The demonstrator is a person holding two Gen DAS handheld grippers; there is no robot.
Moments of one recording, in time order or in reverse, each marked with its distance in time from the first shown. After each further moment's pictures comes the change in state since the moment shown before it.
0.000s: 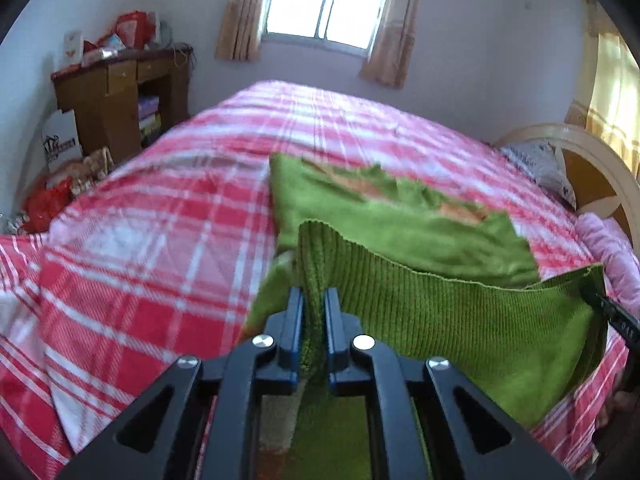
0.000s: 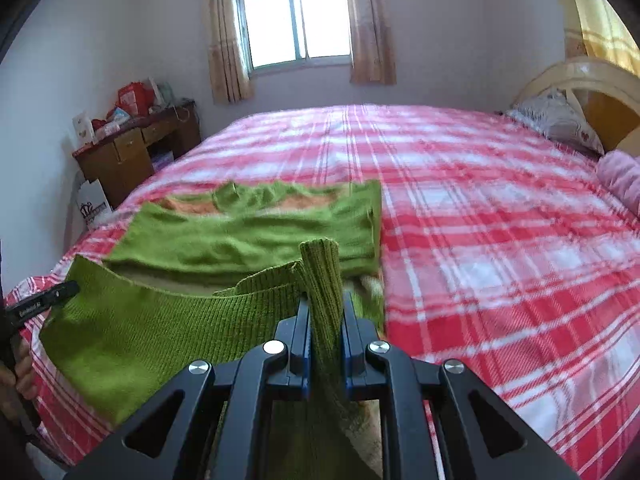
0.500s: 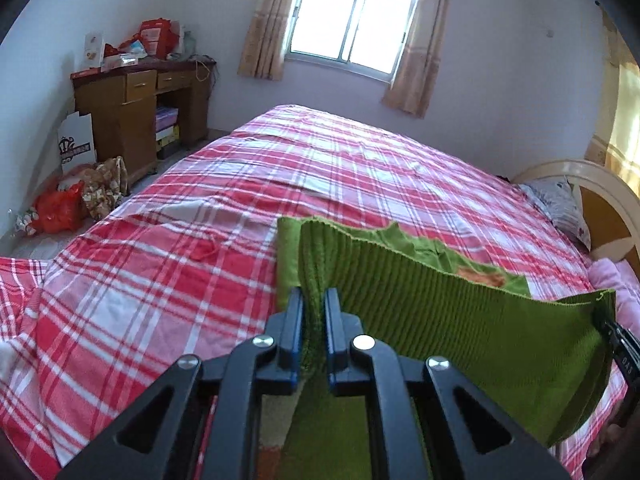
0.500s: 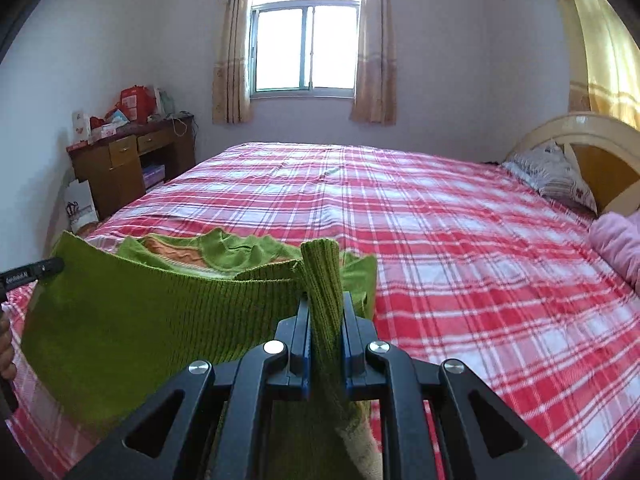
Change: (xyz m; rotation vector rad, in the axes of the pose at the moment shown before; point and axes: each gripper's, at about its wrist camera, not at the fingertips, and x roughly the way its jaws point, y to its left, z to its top) left arm 0.035 0.000 0.050 -0.077 -0.065 0.050; right arm 0.031 0.015 0.057 -0.101 -0.090 -0.077
